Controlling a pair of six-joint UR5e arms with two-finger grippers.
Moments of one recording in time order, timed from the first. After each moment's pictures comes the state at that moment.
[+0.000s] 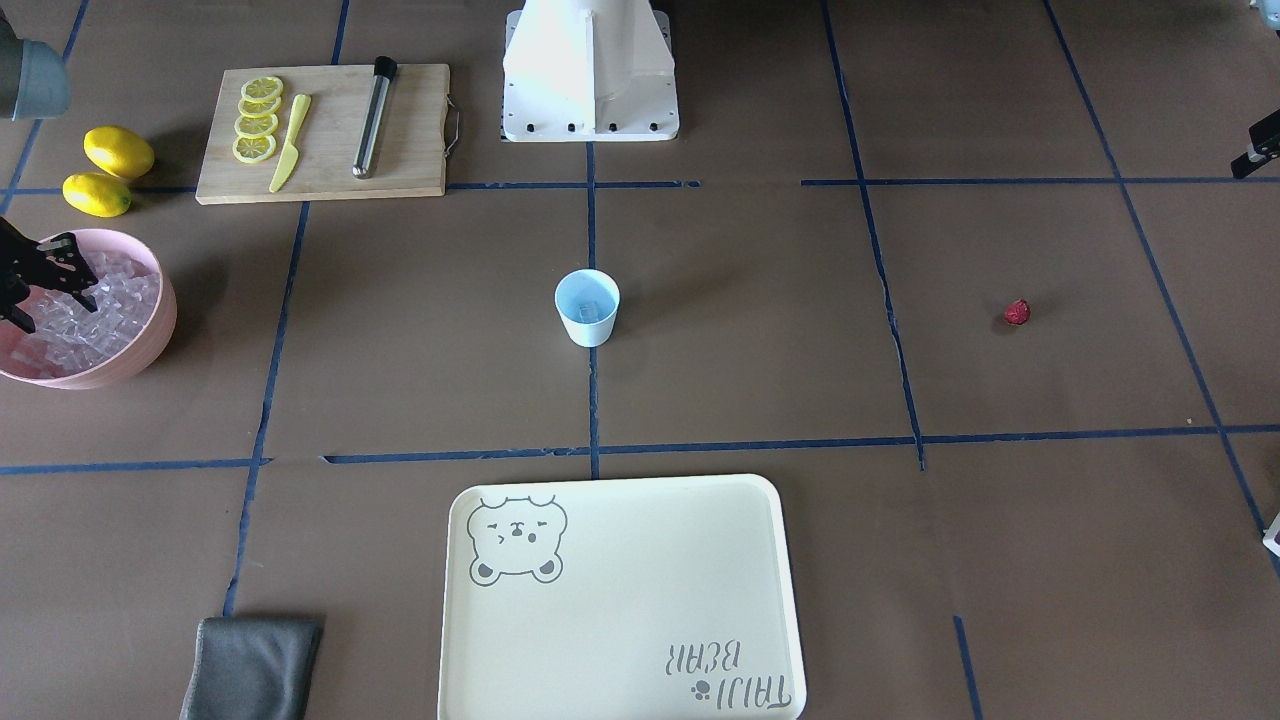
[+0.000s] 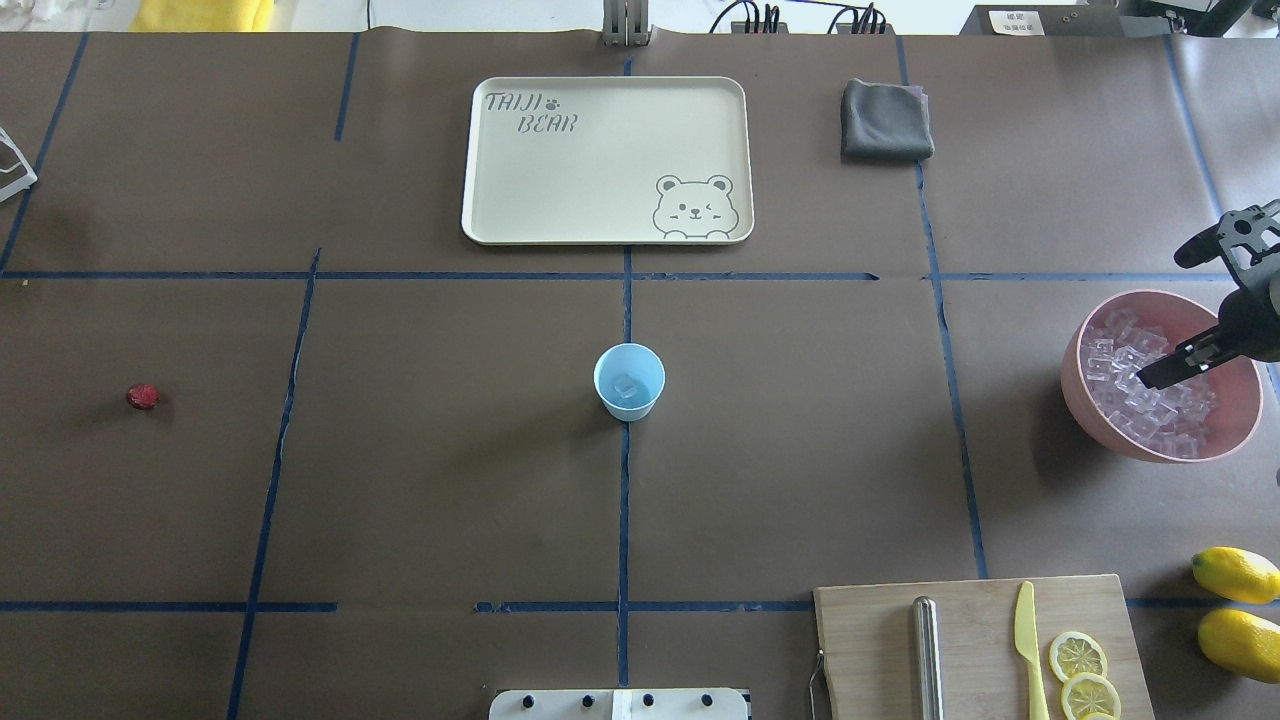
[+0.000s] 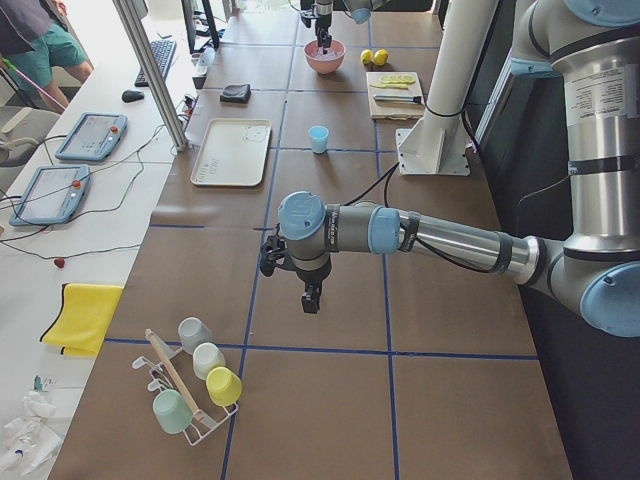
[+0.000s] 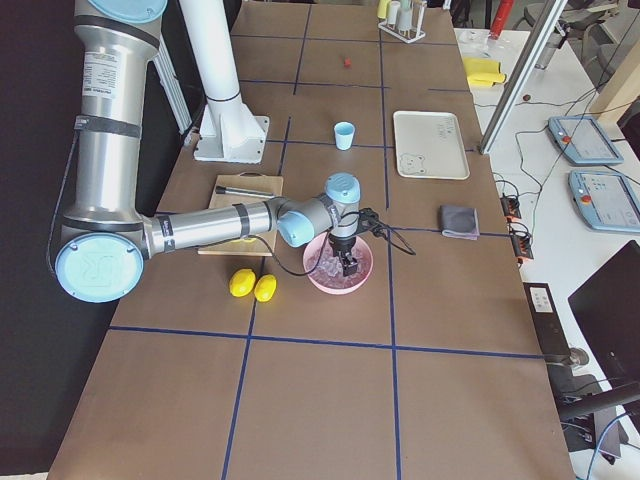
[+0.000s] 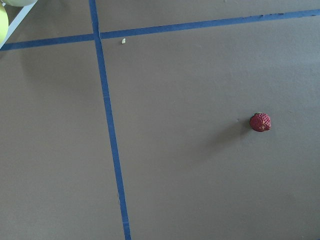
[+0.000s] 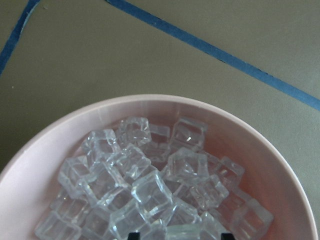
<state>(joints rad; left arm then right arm) -1.49 -1.40 -1.95 -1.38 -2.44 0.08 1.02 -1.69 1.82 -1.22 2.14 0.26</state>
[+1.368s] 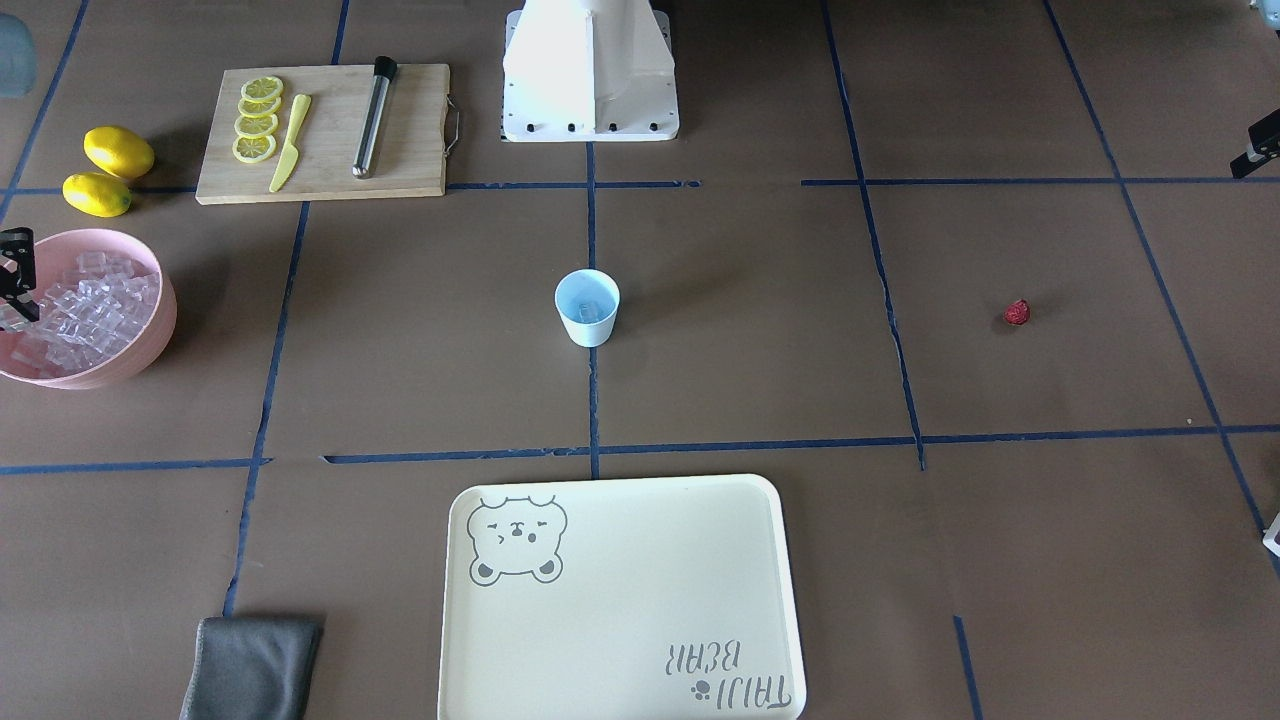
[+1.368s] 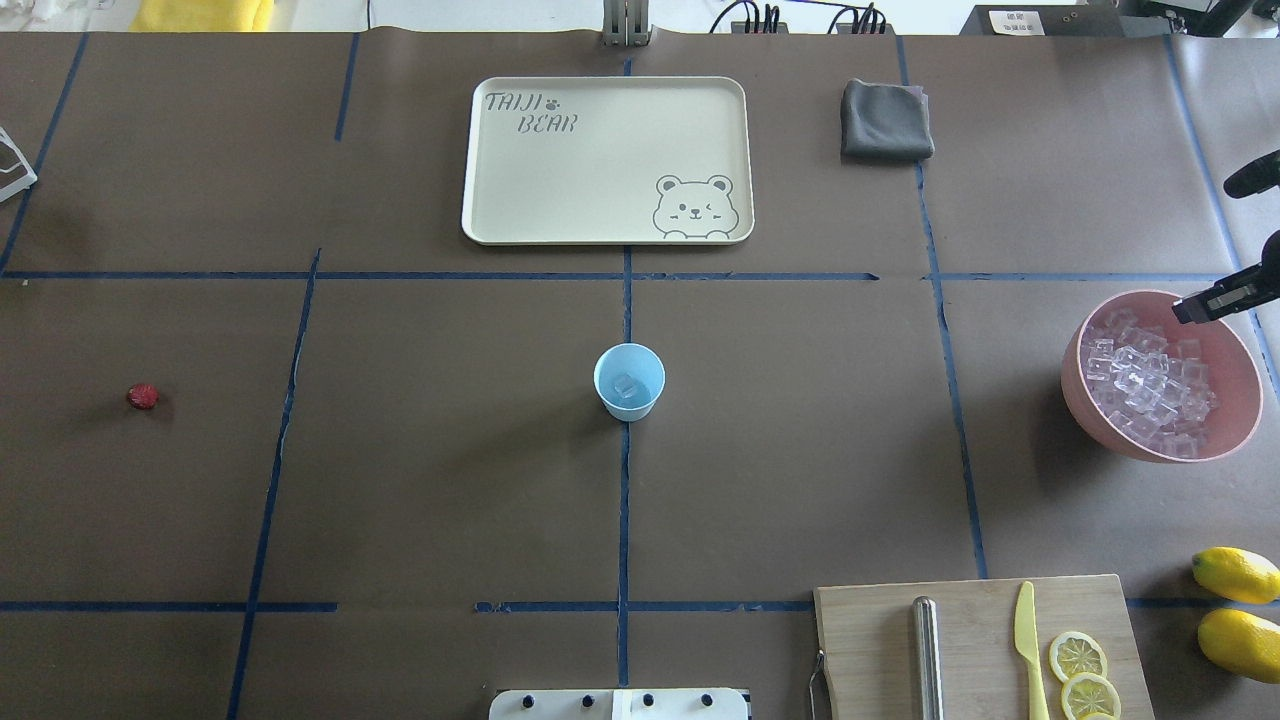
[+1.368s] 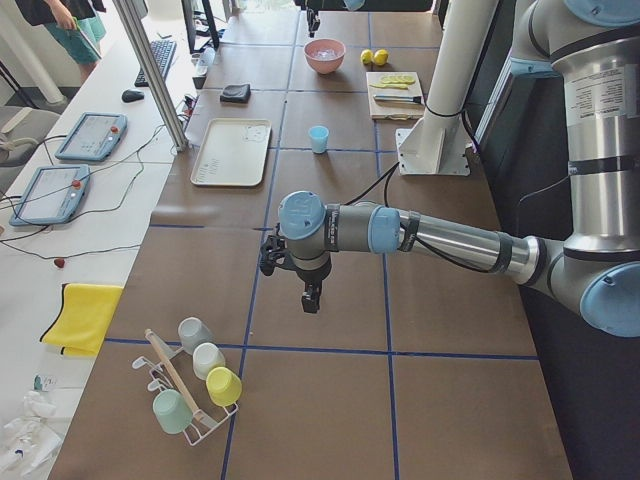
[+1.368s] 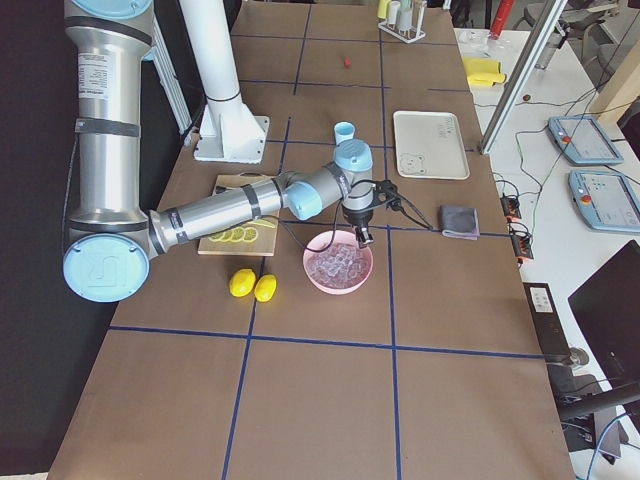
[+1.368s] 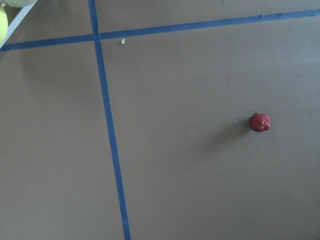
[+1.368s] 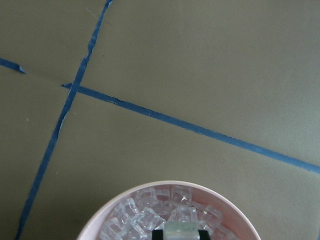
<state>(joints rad) -1.49 -1.40 -1.95 -1.38 -2.44 0.08 1.14 -1.56 1.95 -1.43 2.16 0.40</state>
